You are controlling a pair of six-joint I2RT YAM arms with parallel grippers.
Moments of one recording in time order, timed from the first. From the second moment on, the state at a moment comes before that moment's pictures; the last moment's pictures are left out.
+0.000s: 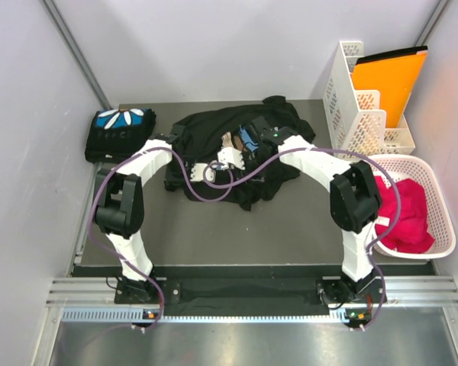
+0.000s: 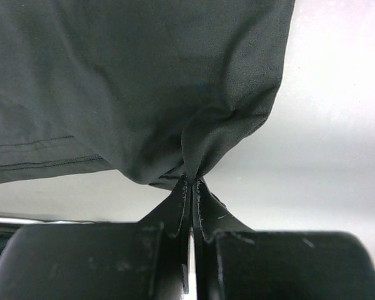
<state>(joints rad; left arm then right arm) -0.26 1.85 1.39 -0.96 0.06 1.36 0.63 1.97 1.65 -0.81 -0.42 -1.06</state>
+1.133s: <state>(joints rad) -0.26 1.88 1.41 -0.96 0.03 1.36 0.67 2.12 1.69 -0.70 -0.41 -1.04</state>
